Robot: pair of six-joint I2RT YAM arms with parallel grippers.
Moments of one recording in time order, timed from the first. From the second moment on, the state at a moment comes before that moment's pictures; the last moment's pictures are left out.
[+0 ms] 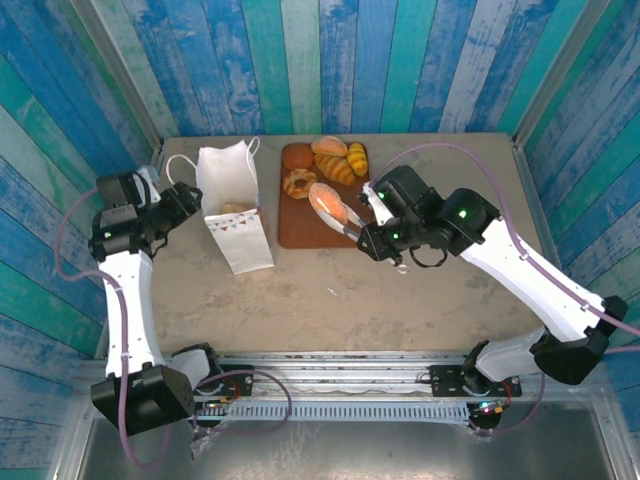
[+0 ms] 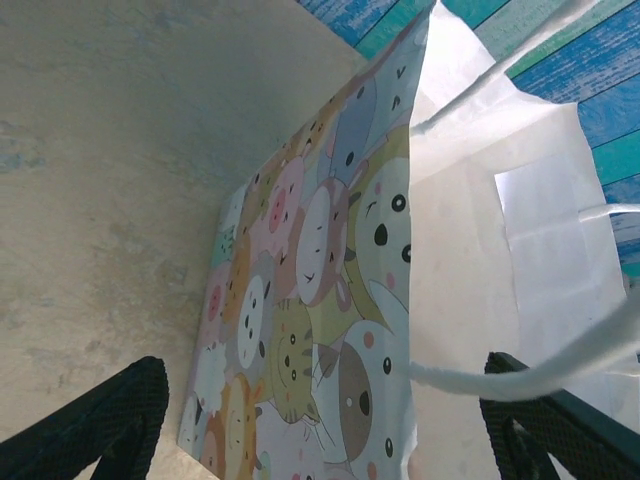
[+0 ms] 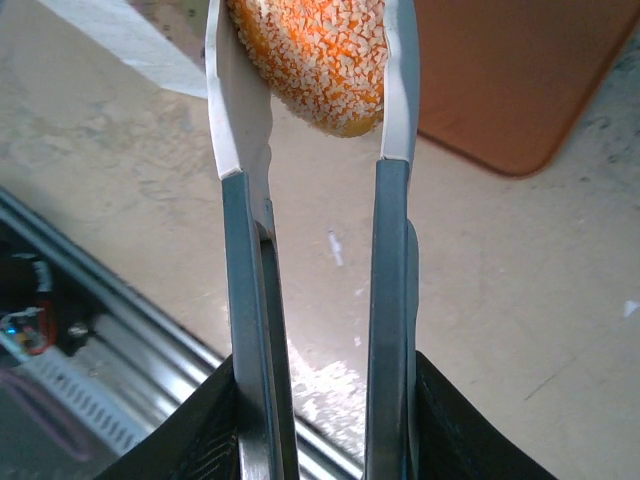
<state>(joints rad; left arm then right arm) 0.31 1.09 1.16 -0.78 0.42 -0.40 0.85 1.37 1.59 -1.20 -0.05 0.40</state>
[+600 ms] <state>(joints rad) 0.19 1.19 1.24 -0.79 0.27 -0.37 1.00 1.44 1.91 -1.19 -0.17 0.55</state>
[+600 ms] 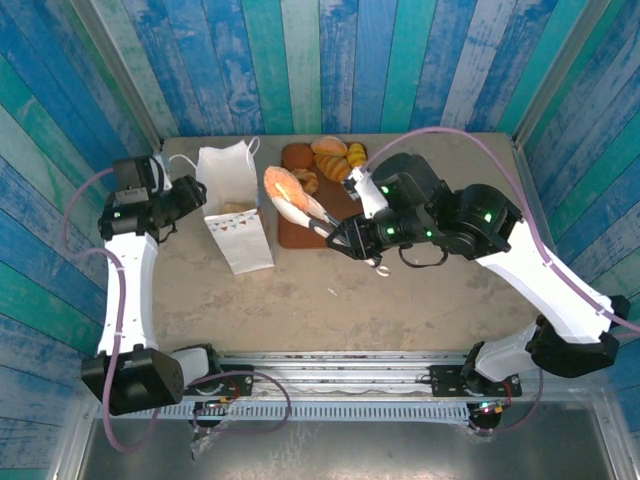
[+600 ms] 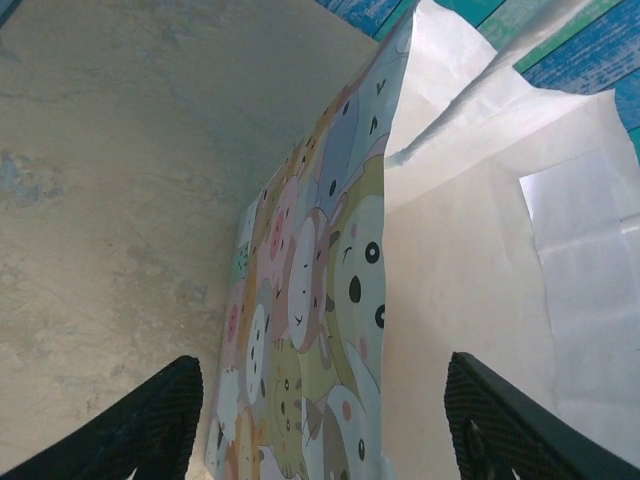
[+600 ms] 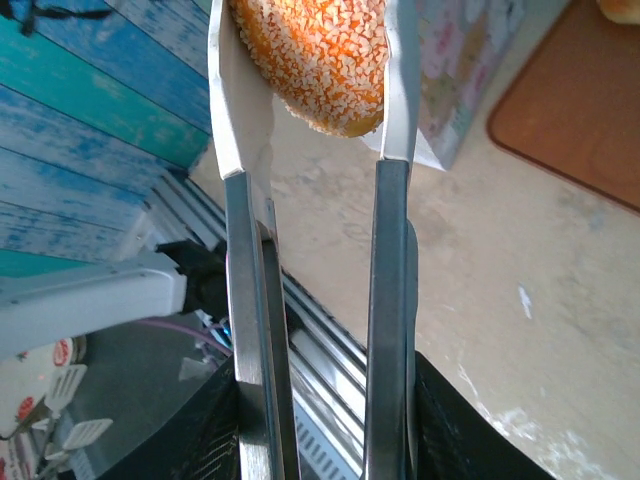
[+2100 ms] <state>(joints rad) 0.18 1.22 1.25 -0.73 0.27 -0.37 1.02 2.09 2.37 -0.97 -0.04 0.52</state>
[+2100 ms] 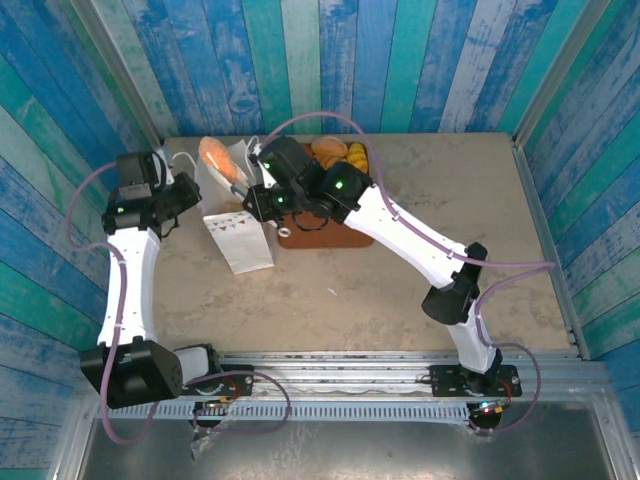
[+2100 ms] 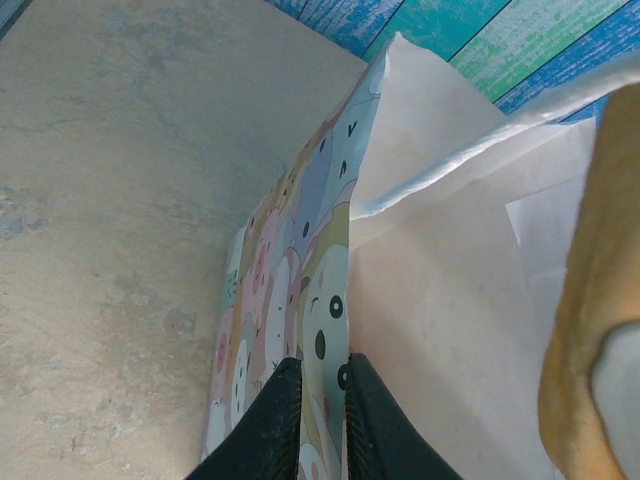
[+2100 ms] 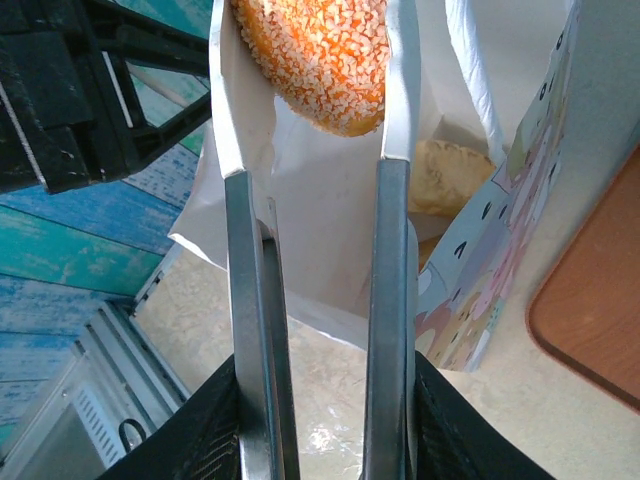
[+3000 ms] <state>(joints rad) 0.18 1.22 1.24 -0.72 0.27 -0.37 1.00 2.14 2.38 -0.97 -0.02 0.48</state>
